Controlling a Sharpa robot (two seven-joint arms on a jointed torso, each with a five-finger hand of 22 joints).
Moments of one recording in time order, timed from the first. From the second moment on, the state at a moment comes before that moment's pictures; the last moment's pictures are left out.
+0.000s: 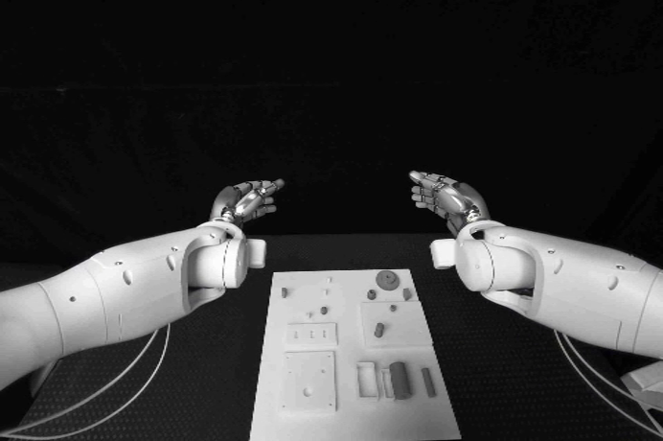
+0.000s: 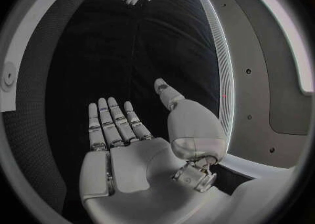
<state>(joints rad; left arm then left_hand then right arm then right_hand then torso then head) 1.24 -0.63 -0.12 1.18 -0.01 -0.62 0.32 0.97 -0.10 0.48 -0.14 0.04 0.50 0.16 0.28 0.47 0.71 0.14 0.06 0.07 0.55 0.17 0.24 0.47 0.01 0.69 0.09 0.07 0.54 1.19 -0.72 -0.05 1.28 -0.03 -0.54 0.35 0.87 0.01 0.41 -0.18 0.04 0.38 0.15 0.23 0.42 0.63 0.24 0.07 0.07 0.45 0.24 0.29 0.32 0.05 0.29 0.22 0.07 1.25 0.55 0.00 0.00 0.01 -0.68</state>
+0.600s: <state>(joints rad) 1.33 -0.60 -0.21 1.04 -0.04 -0.42 0.11 1.04 -0.09 0.51 -0.16 0.05 0.62 0.17 0.35 0.51 0.89 0.17 0.14 0.10 0.75 0.16 0.35 0.52 0.02 0.83 0.06 0.13 0.59 1.26 -0.67 -0.08 1.04 -0.33 -0.22 0.15 1.05 -0.03 0.46 -0.30 0.05 0.60 0.17 0.35 0.48 0.87 0.22 0.16 0.10 0.69 0.23 0.41 0.38 0.14 0.52 0.21 0.11 1.31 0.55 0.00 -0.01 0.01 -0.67</state>
